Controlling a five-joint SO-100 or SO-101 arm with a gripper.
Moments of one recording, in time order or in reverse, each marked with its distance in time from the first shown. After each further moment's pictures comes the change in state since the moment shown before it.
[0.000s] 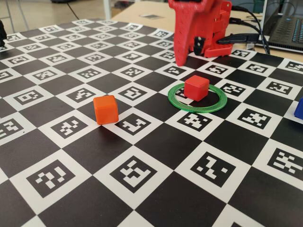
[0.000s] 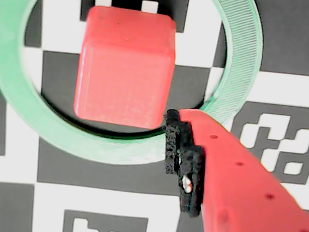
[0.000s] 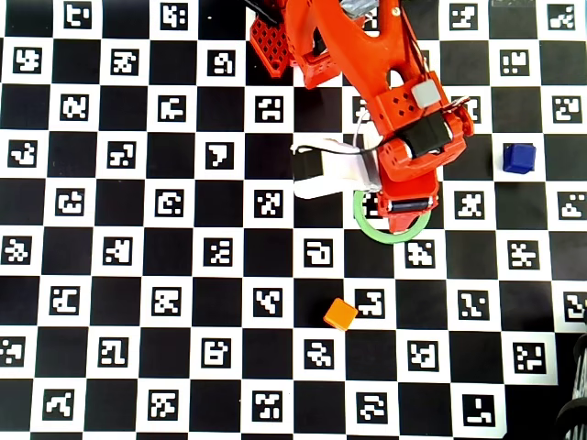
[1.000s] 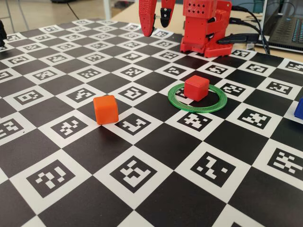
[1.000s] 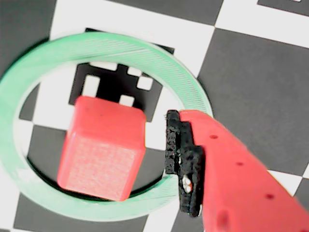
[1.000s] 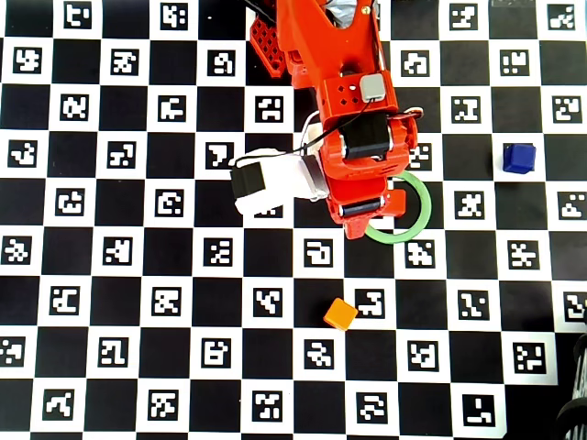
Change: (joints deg) arm 13.0 1.9 -4.5 7.3 -19.4
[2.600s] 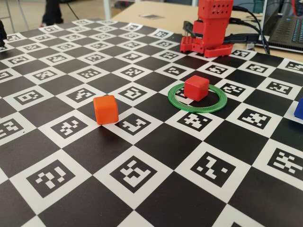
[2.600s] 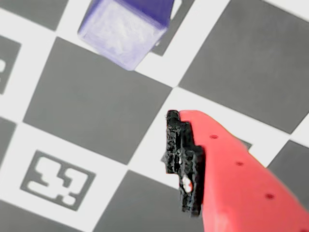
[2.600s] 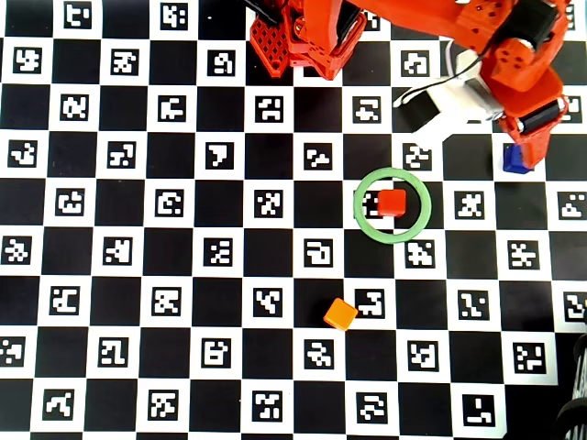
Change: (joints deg) arm -48.2 -7.7 -16.6 -2.2 40.8
